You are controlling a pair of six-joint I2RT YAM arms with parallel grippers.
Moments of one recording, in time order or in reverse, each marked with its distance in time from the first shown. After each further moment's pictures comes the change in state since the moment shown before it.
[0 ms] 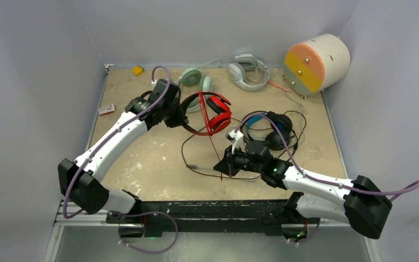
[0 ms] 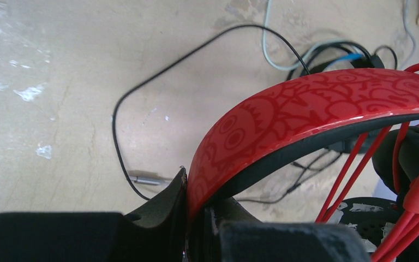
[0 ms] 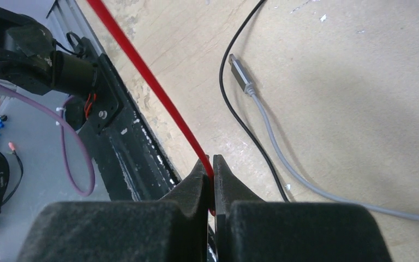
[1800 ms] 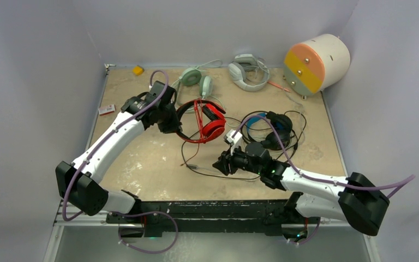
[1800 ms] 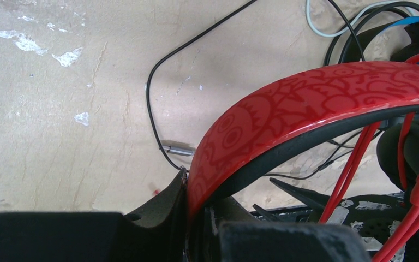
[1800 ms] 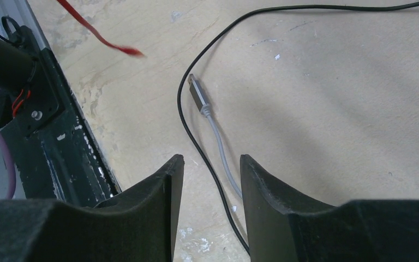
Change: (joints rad) left arm 0.036 -0.016 -0.003 -0.150 0.078 0.076; right arm 0.005 0.024 -0.060 0.157 0.109 -0.242
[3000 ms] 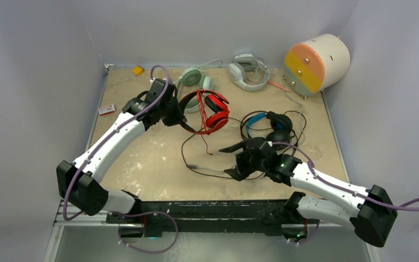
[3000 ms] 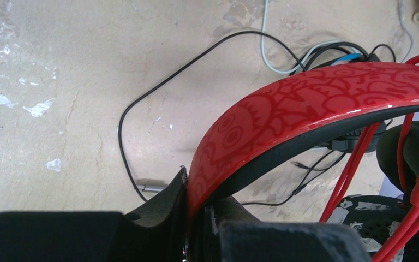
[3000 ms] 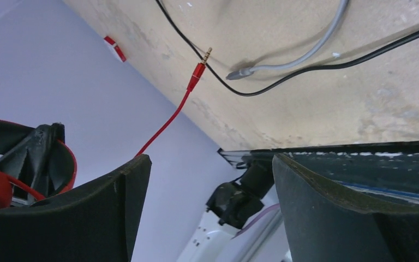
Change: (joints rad) left arm 0.000 0.000 -0.022 0.183 -0.013 -0.003; right arm -0.041 -0.139 0.172 -0.697 0.160 1.717
